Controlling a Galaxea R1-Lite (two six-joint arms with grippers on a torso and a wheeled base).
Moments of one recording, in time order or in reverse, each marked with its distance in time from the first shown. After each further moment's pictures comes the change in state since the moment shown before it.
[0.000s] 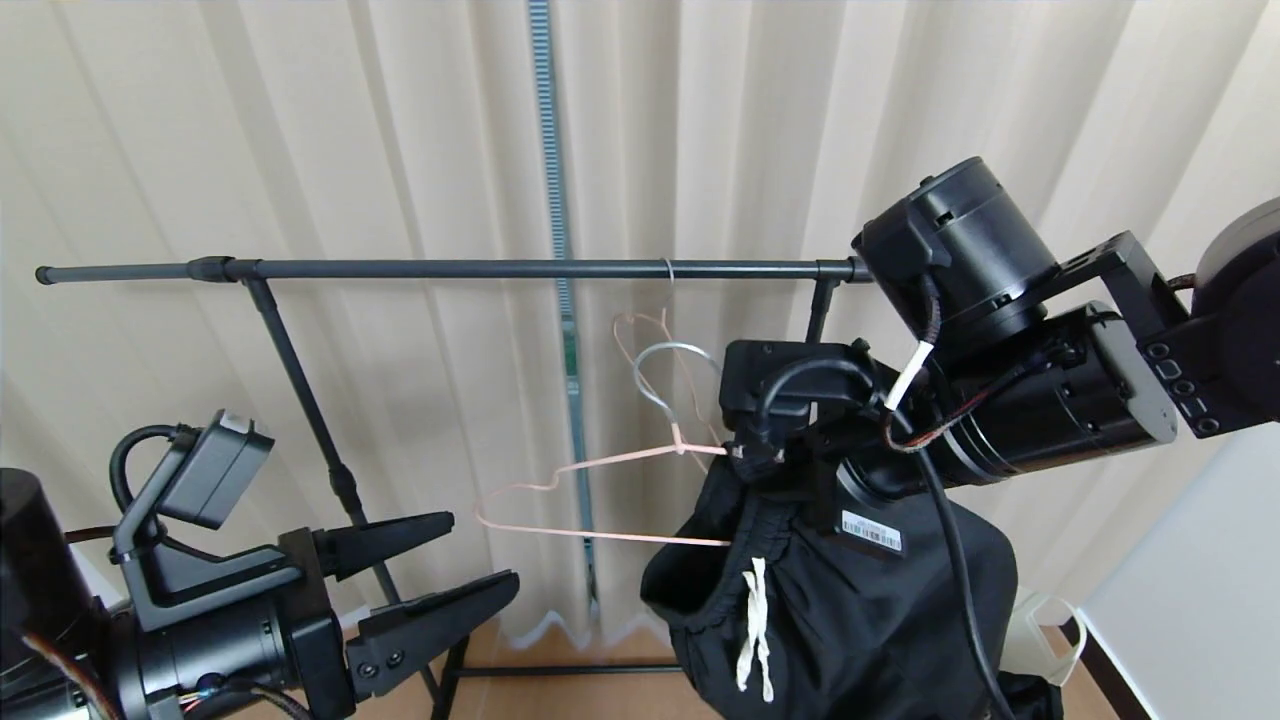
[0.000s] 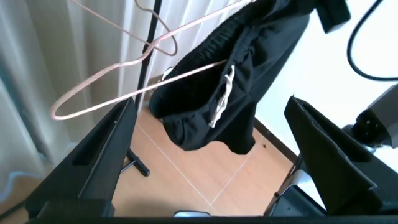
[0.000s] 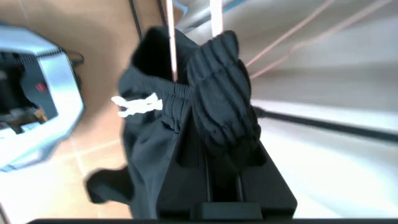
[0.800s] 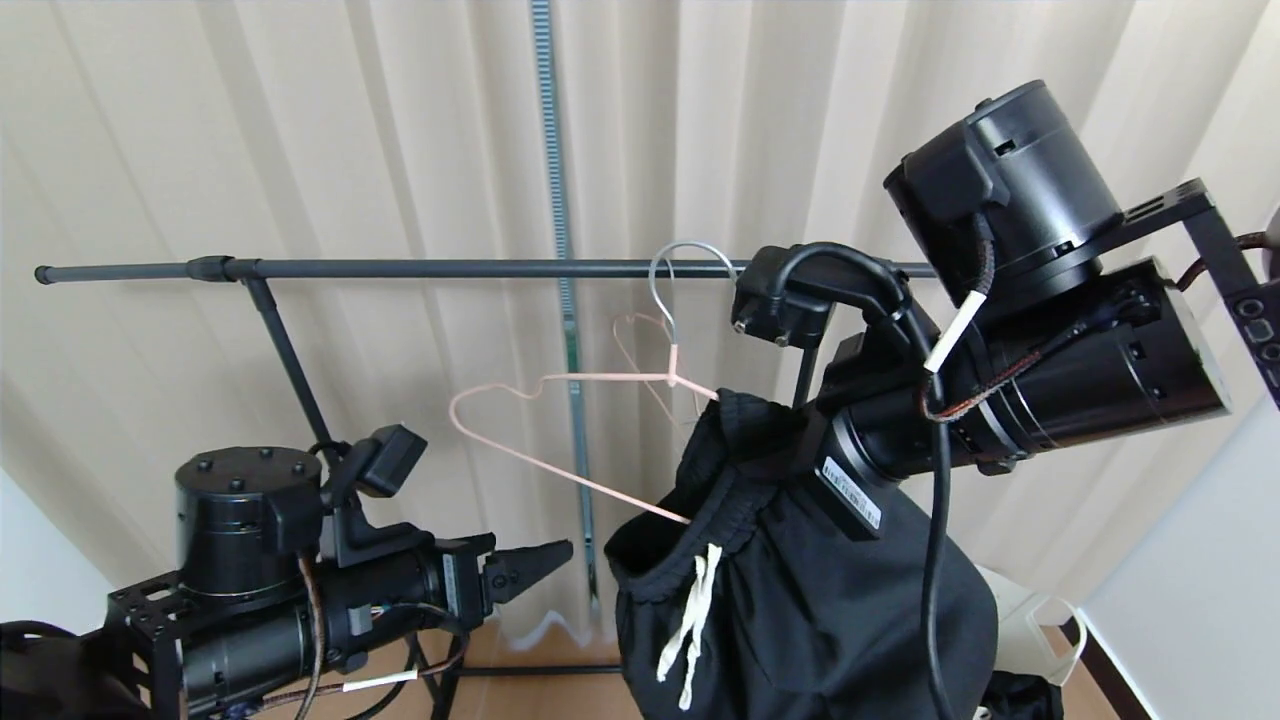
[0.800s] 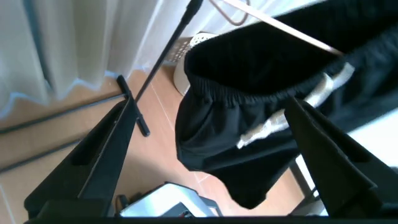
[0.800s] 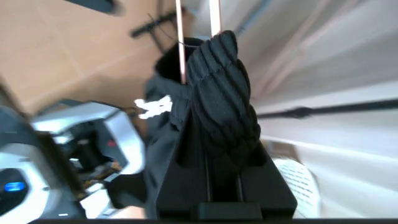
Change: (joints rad) left arm -0.024 0.341 -0.113 0.001 0.177 -0.156; right arm 0.035 -0.034 -0.049 -0.003 0.080 0.385
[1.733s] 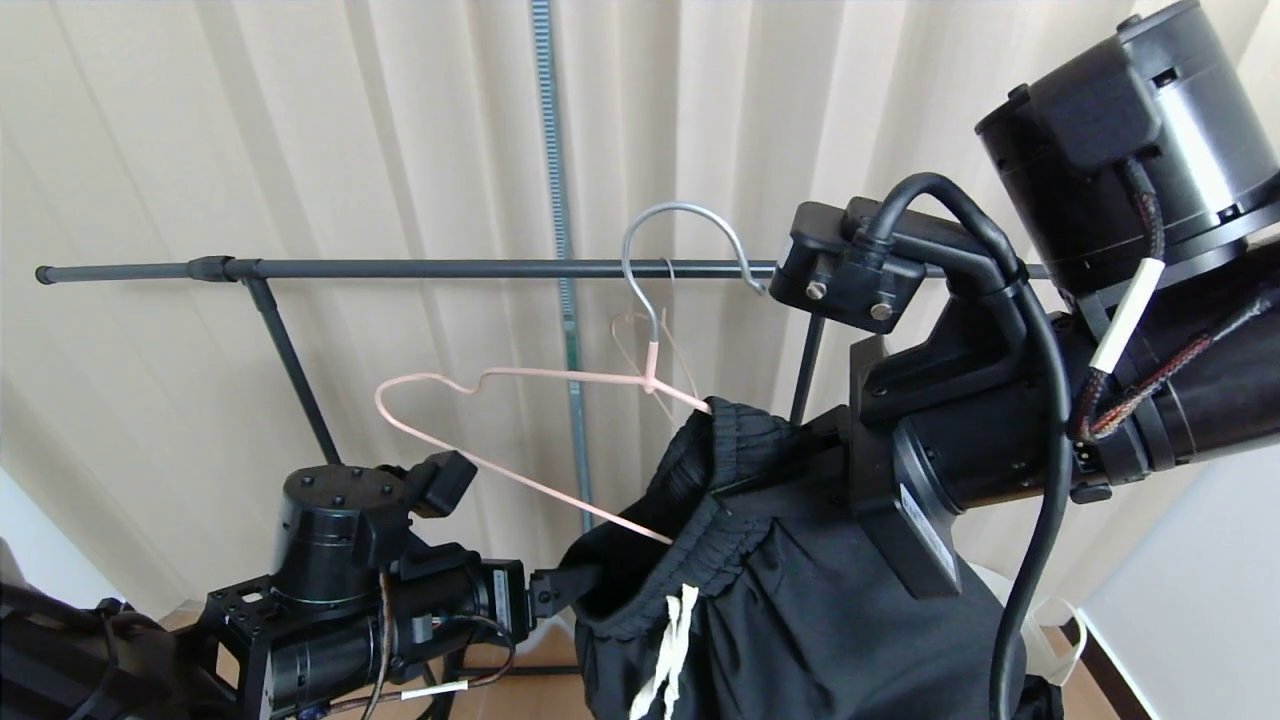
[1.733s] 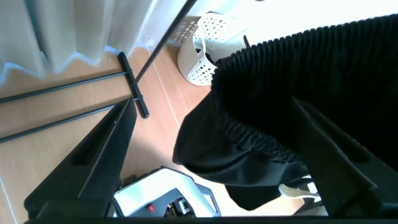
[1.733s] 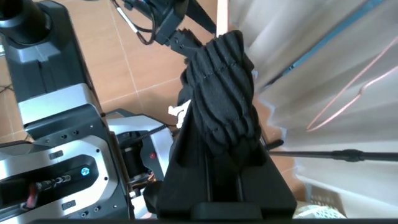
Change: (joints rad) left arm -0.072 0.116 -0.026 -0.004 0.067 -0.050; right arm 0.050 -0.087 0.026 0.000 0.206 0.021
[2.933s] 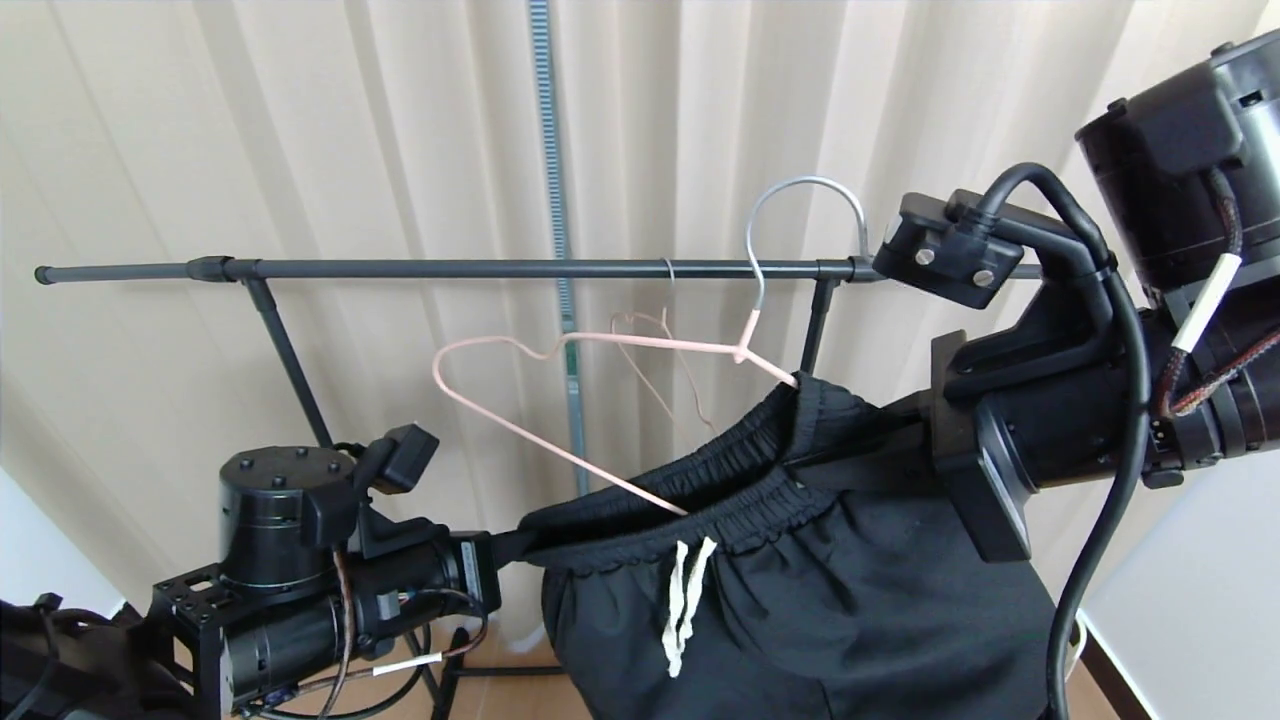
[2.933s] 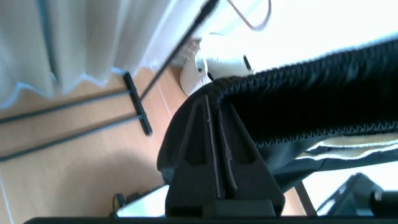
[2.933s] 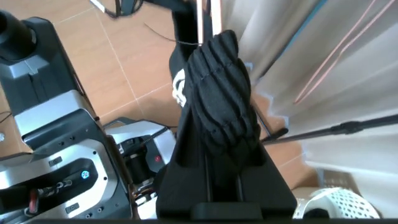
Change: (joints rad) left arm 0.077 -0.058 0.007 -0.034 -0.002 0.020; right arm -0.139 -0.082 0.113 -0.047 0.041 0.046
